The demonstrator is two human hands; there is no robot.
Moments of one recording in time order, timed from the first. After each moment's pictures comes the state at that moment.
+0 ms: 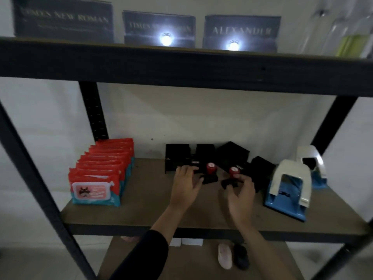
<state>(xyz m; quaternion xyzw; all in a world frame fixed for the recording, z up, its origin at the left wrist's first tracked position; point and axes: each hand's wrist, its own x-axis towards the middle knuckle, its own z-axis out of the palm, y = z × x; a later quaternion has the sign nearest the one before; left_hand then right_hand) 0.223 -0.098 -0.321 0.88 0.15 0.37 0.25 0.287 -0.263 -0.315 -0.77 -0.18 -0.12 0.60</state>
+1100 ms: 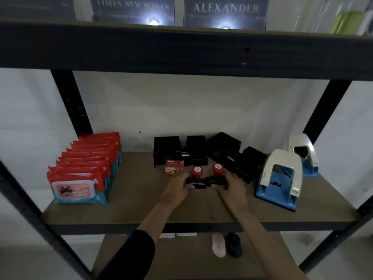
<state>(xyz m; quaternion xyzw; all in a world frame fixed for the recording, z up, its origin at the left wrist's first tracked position) 0.226 -0.096 -0.340 0.91 0.13 0.18 0.35 0.332 -0.272 -0.338 -0.90 -0.25 -0.02 0.36</state>
